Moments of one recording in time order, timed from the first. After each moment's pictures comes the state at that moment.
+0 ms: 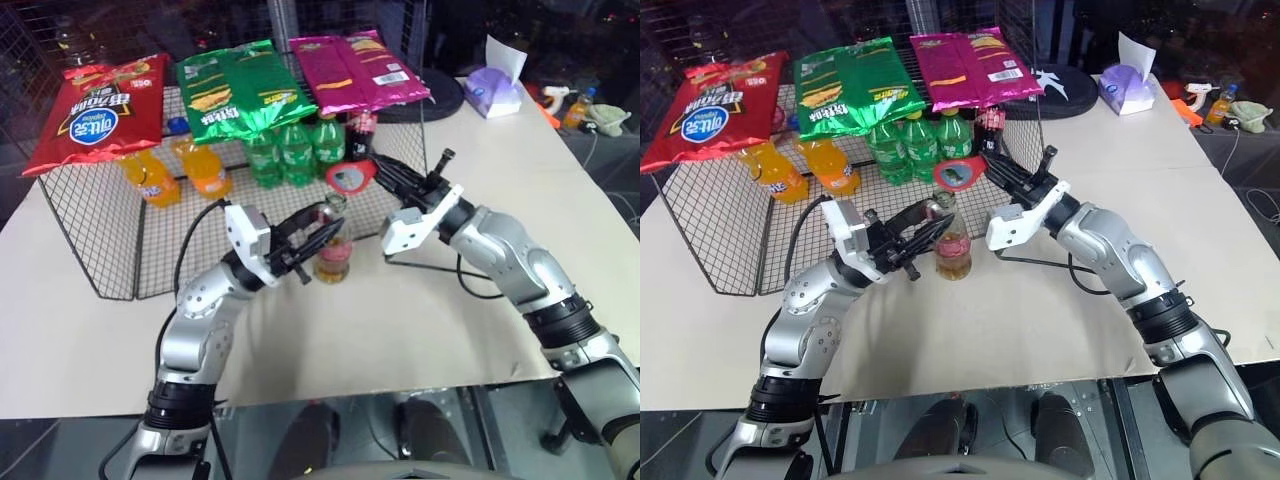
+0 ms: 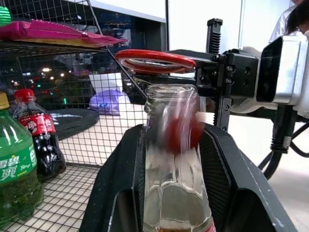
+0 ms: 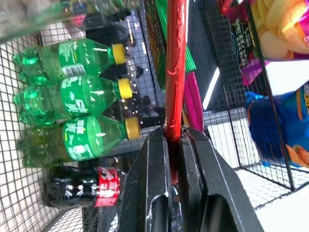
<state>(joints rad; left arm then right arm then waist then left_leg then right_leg) -0.23 0.38 0.01 -0.18 -0.50 0.00 -0.82 -0.66 -0.49 0.33 0.09 -0.68 -0.47 0.12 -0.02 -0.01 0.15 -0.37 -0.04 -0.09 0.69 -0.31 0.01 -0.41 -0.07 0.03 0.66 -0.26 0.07</state>
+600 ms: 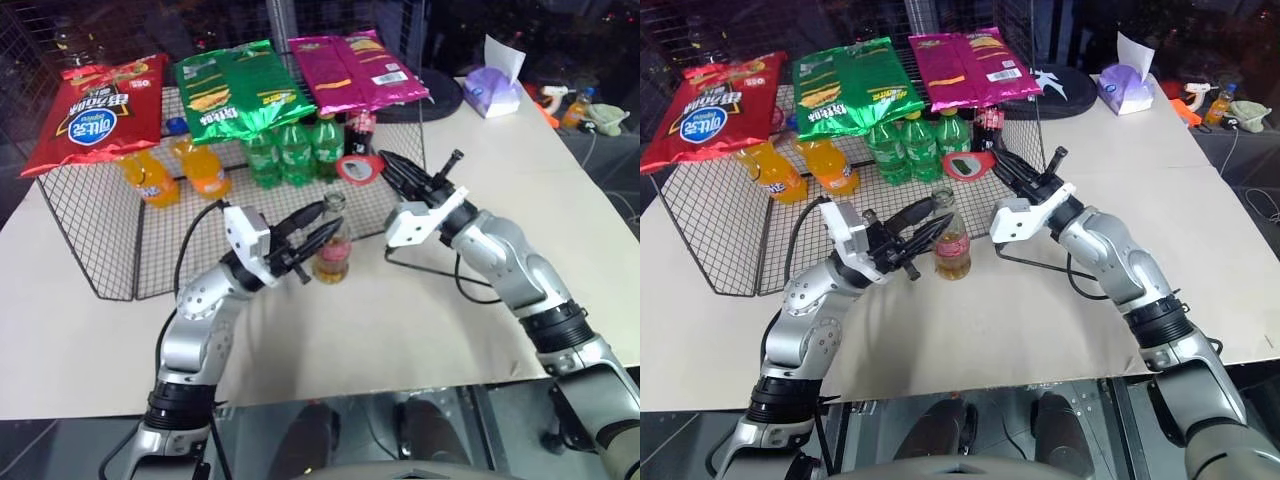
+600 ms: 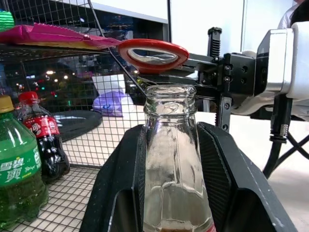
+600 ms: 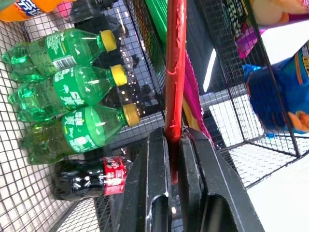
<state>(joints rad) -0.23 0.38 0.00 -0.17 -0.48 -0.04 -0.80 -0.62 -0.45 0.30 0.09 -0.60 -0.42 0.13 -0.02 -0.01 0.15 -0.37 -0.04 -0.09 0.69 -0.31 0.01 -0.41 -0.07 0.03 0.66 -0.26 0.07</state>
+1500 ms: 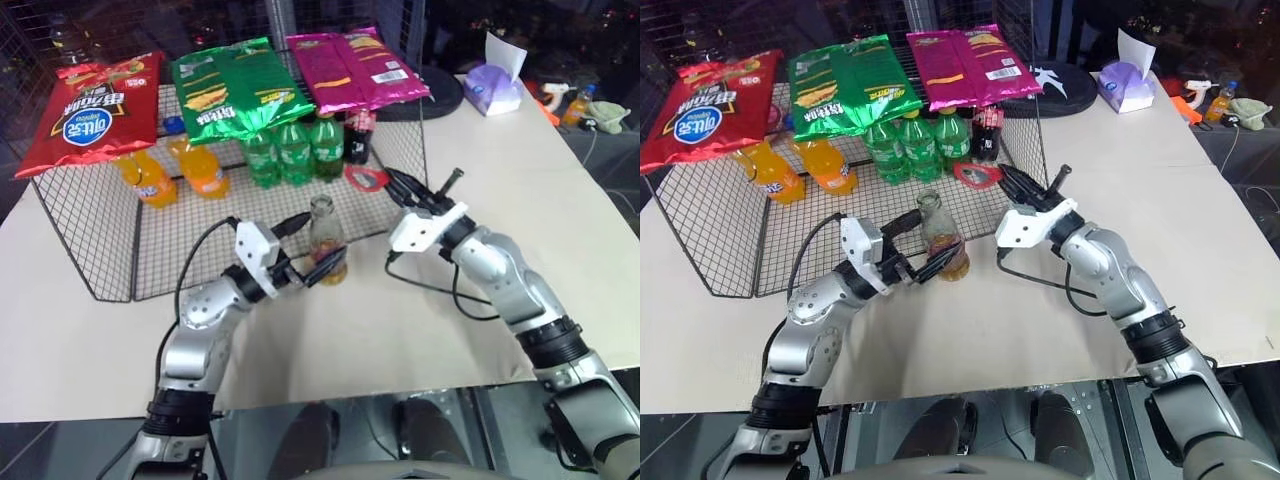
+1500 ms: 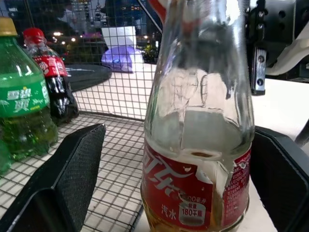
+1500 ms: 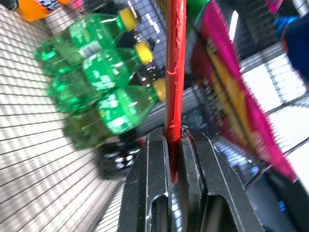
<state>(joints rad) -0.16 0.39 0.00 -0.11 -0.42 -0.01 -0.80 -0.51 -0.43 0.28 0.06 -0.47 -0.34 0.21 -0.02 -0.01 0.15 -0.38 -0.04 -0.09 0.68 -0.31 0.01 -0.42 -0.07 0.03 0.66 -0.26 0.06</state>
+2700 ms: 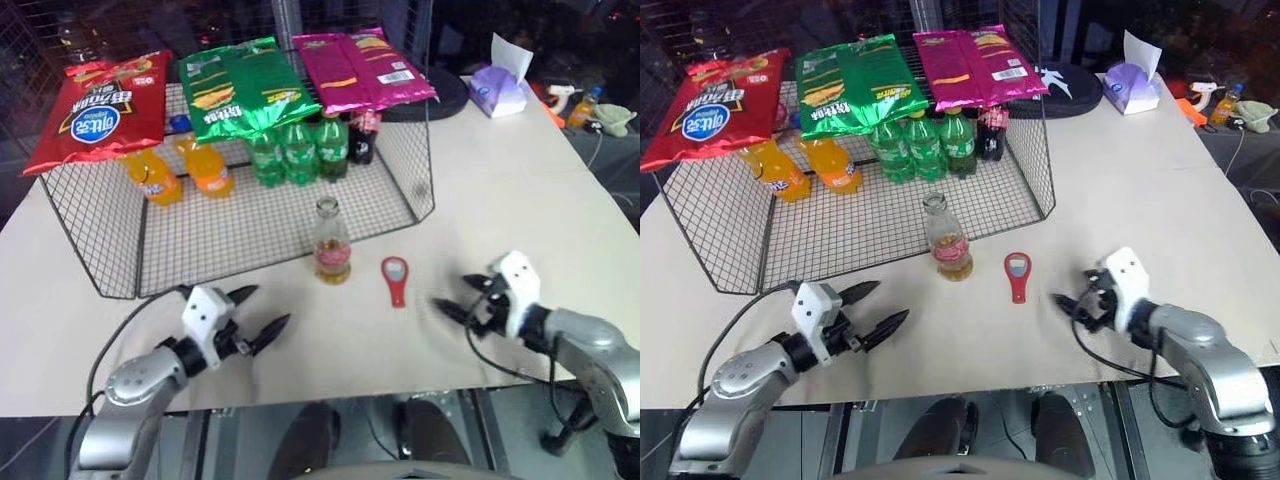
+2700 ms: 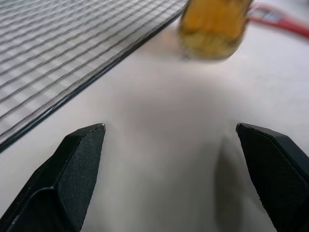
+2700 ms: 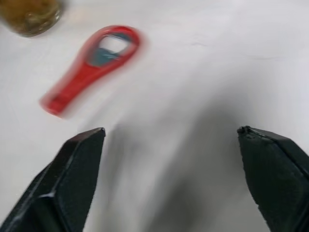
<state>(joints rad) 0.28 0.58 0.17 -0.27 -0.37 0.14 -0.74 0.10 -0.59 -0.14 -0.43 0.38 0.57 0.72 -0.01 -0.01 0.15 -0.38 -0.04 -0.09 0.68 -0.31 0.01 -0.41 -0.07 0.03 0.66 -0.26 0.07</state>
